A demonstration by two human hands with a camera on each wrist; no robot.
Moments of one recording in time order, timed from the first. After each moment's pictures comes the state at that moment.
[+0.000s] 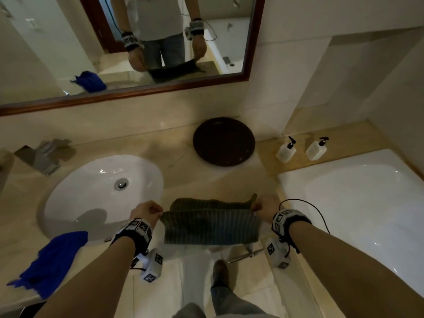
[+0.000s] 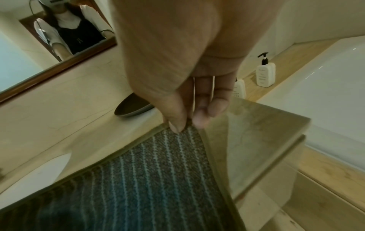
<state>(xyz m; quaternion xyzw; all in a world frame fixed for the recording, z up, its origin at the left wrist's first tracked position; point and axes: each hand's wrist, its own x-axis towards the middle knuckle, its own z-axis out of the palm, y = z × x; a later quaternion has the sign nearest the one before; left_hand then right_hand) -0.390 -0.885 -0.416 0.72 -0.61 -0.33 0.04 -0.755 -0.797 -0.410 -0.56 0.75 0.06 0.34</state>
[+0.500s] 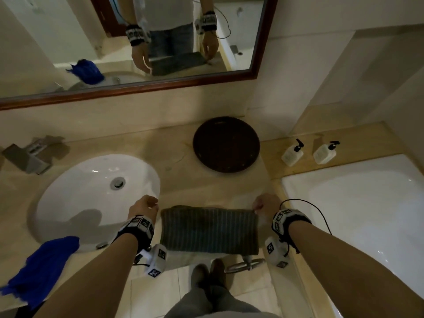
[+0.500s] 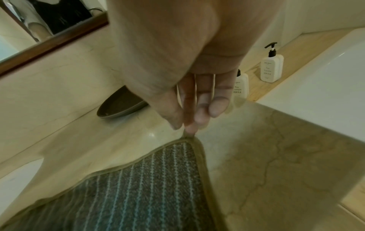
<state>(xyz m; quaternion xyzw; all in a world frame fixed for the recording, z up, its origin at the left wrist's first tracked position) -0.411 -0.925 -0.436 0.76 -0.57 -0.31 0.08 -0.781 -0.847 -0.429 -0.54 0.76 0.05 0.37</state>
